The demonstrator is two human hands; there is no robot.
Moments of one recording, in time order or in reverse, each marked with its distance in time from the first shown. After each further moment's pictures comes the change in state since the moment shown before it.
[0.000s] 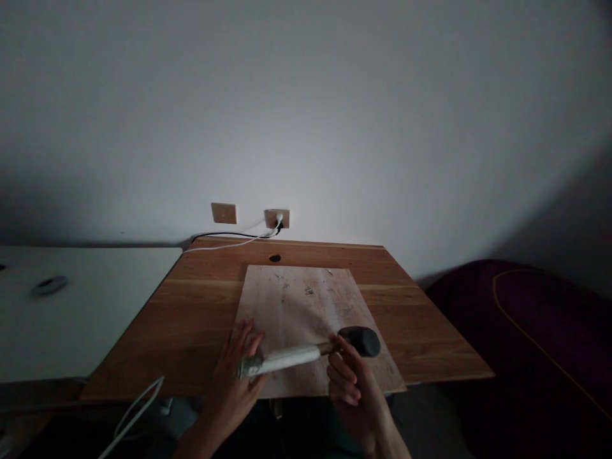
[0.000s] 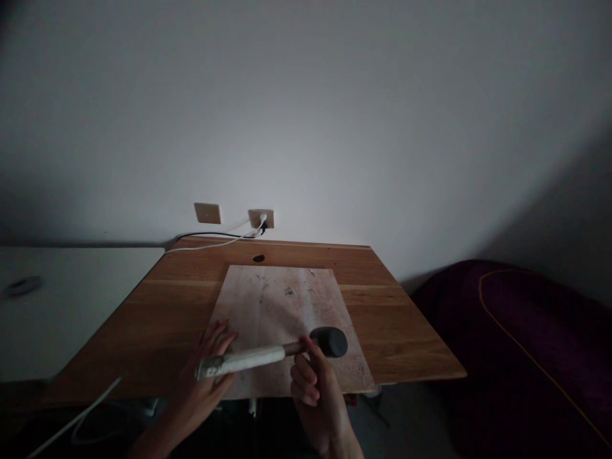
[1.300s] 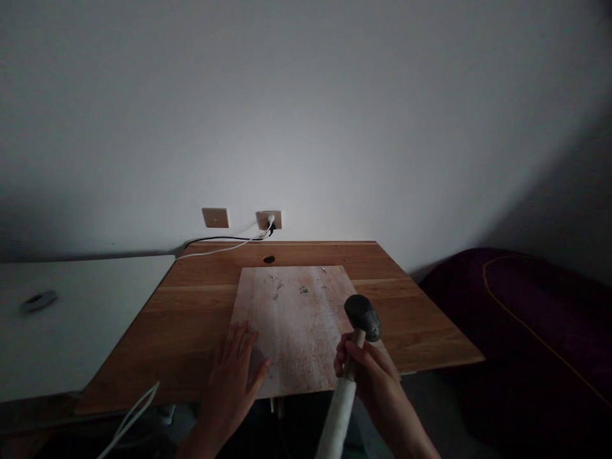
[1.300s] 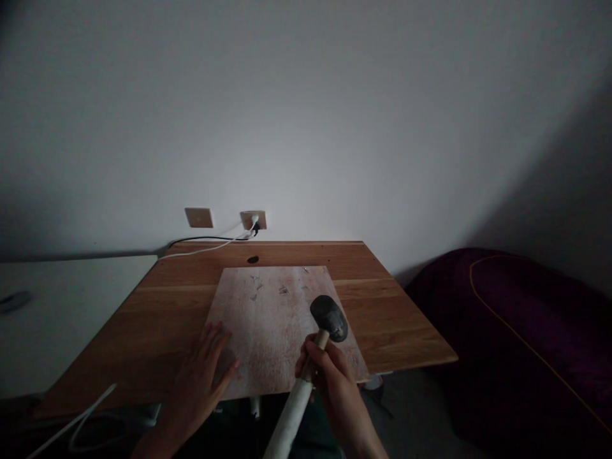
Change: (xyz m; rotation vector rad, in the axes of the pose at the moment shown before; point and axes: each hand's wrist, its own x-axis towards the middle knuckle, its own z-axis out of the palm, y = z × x) left_hand 0.003 0.002 -0.003 0.118 -0.008 0.000; right_hand -0.027 -0.025 0.022 -0.556 0.337 -0.300
